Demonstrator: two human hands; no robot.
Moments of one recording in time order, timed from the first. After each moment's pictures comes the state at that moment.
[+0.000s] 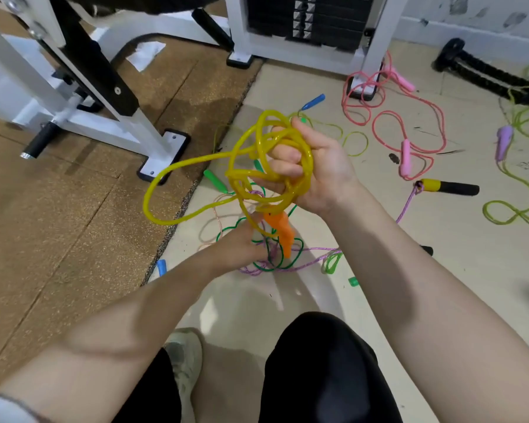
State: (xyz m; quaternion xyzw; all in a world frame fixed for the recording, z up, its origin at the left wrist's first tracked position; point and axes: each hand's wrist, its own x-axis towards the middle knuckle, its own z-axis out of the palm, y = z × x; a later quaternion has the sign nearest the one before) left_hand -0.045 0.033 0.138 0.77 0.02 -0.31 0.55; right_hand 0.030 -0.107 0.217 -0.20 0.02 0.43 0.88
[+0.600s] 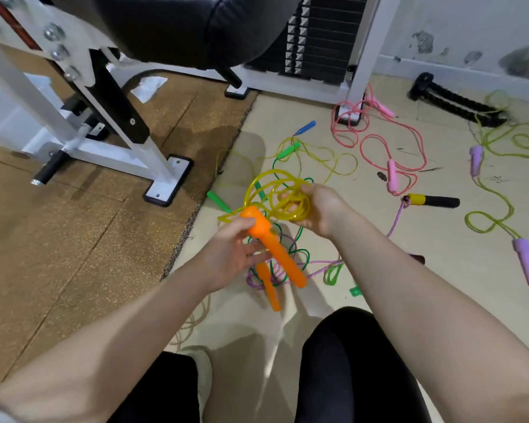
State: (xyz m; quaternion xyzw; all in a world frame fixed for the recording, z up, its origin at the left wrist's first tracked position) left_hand -0.054 0.061 0.177 0.47 0.19 -0.26 0.82; right_hand 0.025 -0.099 0.178 -0.53 0.26 0.28 0.76
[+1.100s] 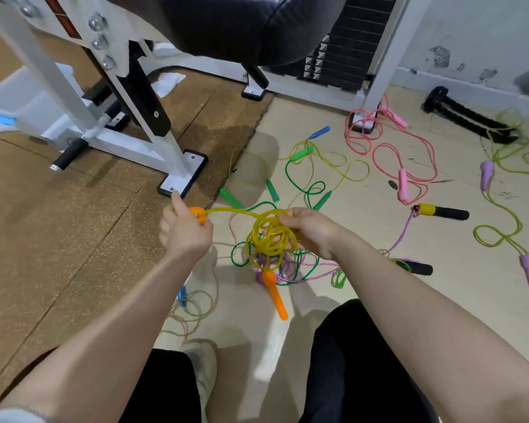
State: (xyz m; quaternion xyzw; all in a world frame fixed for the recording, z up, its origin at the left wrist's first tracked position) left_hand -0.053 0.136 0.168 0.90 0.30 -0.03 0.30; right_hand -0.008 -0.071 0.161 -0.64 0.09 0.39 0.66
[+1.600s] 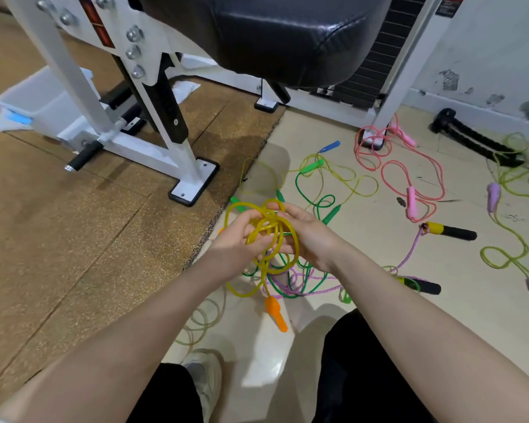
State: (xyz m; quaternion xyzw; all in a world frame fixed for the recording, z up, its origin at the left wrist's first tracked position) left_hand -0.068 0.118 0.195 0.78 0.06 -0.13 0.61; right_hand -0.016 -0.028 0.182 -0.57 0.04 0.35 0.74
